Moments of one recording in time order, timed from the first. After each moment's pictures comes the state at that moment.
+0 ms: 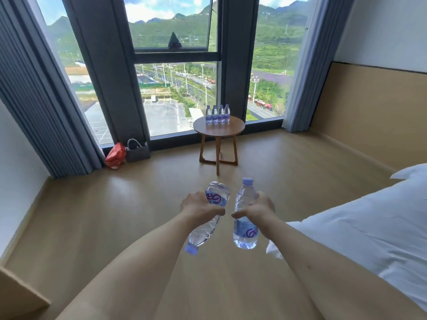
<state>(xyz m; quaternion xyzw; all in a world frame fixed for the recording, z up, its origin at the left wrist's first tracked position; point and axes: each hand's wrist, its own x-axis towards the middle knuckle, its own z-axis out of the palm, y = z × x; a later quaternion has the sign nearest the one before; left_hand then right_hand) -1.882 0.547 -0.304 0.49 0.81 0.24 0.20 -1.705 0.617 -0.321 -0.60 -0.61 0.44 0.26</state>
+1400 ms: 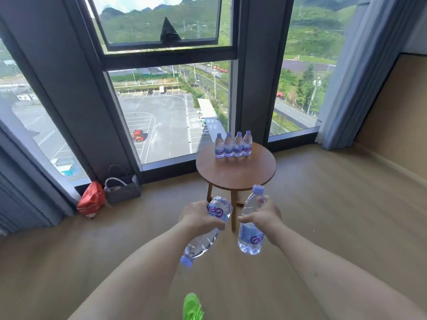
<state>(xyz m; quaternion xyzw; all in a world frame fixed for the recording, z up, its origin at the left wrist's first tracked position) -2.250 1.270 -0.325 0.47 0.83 0.18 0.24 -2.062 1.360 -0.351 -0.58 -0.59 0.49 0.26</state>
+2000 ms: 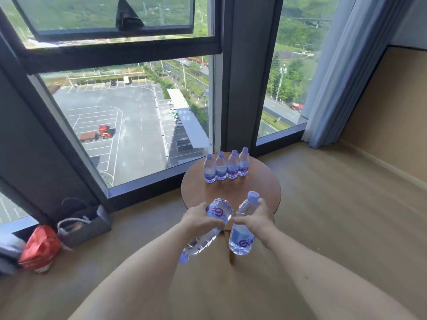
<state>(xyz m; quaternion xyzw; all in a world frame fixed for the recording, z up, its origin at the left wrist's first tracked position) -2.431 1.578 -0.360 0.49 0.77 0.17 0.37 -2.238 1.626 -0.378 -0.64 -0.57 0.45 0.26</state>
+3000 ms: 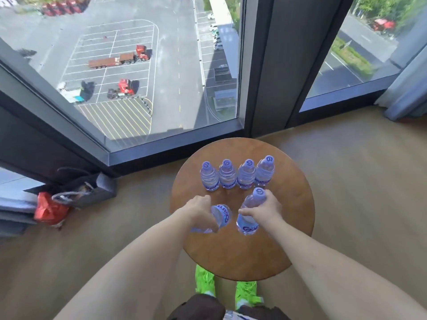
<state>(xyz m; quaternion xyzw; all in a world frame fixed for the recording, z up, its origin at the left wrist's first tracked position) -2.482 1.926 -0.466 0.48 0.78 -0.11 0.38 -2.286 2.007 -0.499 -0.65 -0.57 0.50 0.09</state>
